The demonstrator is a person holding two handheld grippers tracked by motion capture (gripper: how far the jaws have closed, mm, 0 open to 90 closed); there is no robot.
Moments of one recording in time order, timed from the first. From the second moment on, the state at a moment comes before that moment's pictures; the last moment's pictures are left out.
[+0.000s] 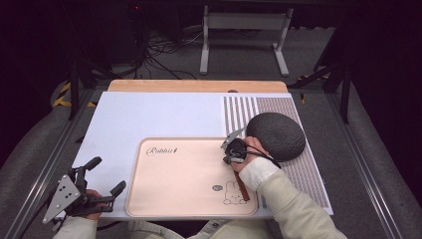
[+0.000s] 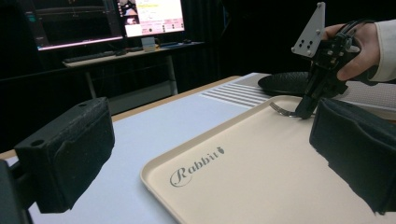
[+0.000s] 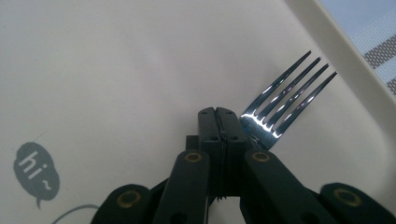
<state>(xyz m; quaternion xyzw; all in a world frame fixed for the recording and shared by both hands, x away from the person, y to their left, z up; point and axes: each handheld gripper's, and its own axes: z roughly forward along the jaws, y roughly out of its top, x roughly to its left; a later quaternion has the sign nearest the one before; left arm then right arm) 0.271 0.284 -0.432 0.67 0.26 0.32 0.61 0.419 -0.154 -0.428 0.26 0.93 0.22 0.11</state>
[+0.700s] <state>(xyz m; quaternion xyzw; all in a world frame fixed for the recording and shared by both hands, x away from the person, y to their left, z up) 0.271 0.284 -0.432 0.67 0.26 0.32 0.61 0.421 -0.178 -0.427 0.31 0.92 0.21 0.12</state>
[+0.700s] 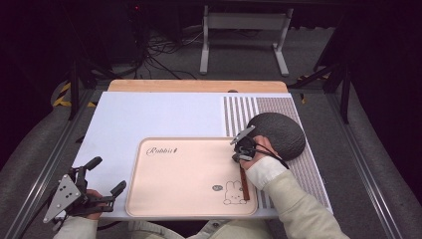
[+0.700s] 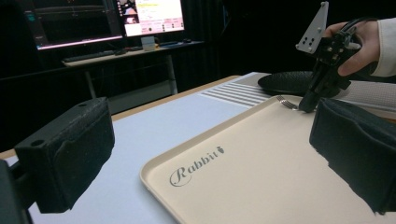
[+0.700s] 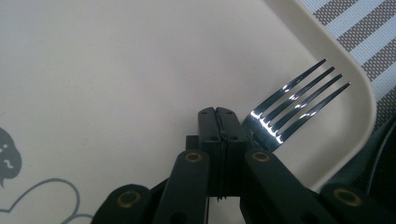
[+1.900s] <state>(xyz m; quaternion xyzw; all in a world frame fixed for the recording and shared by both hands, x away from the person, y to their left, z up) 0.271 0.284 -0.432 0.67 0.26 0.32 0.61 0.394 -0.226 -0.383 0.29 0.86 0.37 0.20</state>
